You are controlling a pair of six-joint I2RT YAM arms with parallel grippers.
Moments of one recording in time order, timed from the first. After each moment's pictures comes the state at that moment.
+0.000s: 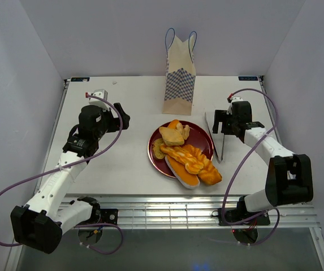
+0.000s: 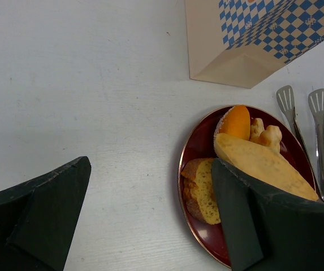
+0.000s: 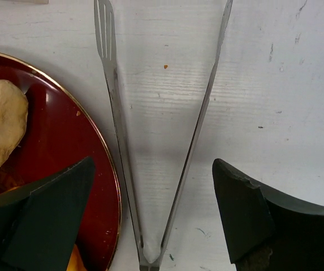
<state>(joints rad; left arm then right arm) -0.31 1.04 0.90 -0.24 -0.03 -0.35 0.15 1.43 0.89 -0.24 -0.02 0.14</state>
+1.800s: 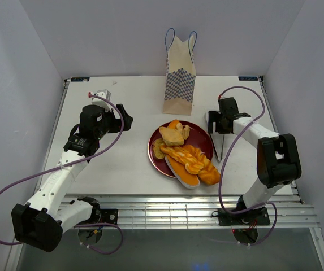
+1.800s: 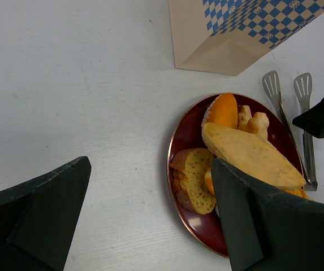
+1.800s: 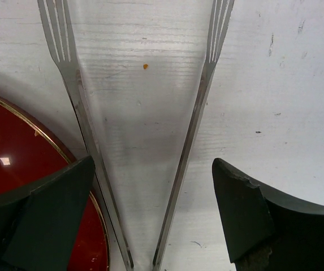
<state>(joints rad) -0.31 1.06 0.90 -0.24 0.05 -0.35 0.24 1.67 1.05 -0.34 0.17 0.15</state>
